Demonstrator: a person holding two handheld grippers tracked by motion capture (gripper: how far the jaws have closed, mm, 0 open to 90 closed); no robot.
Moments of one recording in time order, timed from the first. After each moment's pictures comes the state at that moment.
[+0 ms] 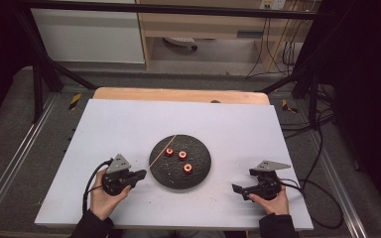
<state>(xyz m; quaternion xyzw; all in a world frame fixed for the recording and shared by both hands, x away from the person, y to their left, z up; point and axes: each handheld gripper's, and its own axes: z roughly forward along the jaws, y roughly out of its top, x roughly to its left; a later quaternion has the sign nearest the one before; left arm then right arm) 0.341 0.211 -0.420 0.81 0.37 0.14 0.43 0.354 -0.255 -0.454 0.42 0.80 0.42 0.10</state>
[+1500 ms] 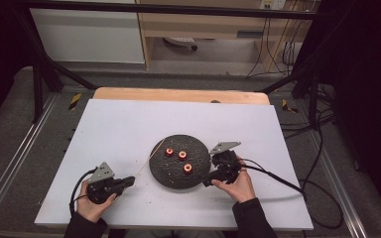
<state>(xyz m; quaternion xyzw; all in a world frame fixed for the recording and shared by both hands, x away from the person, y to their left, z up) 0.331 0.245 -0.441 0.80 0.37 0.13 0.45 0.389 -0.129 -0.399 0.35 0.86 0.35 0.11</state>
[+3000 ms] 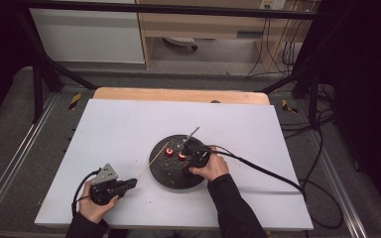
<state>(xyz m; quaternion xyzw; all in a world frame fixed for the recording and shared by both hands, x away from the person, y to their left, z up) 0.329 0.239 -0.443 0.81 0.36 0.12 0.44 0.437 -0.057 -0.410 0.31 0.93 0.20 0.04</state>
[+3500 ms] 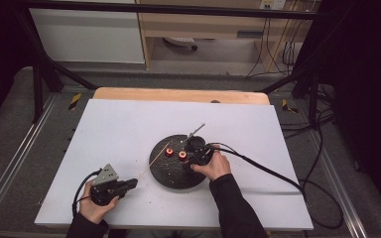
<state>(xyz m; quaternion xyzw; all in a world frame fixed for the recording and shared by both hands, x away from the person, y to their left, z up) 0.328 0.237 -0.443 0.81 0.35 0.12 0.44 0.434 -0.067 -0.393 0.34 0.91 0.24 0.03</state>
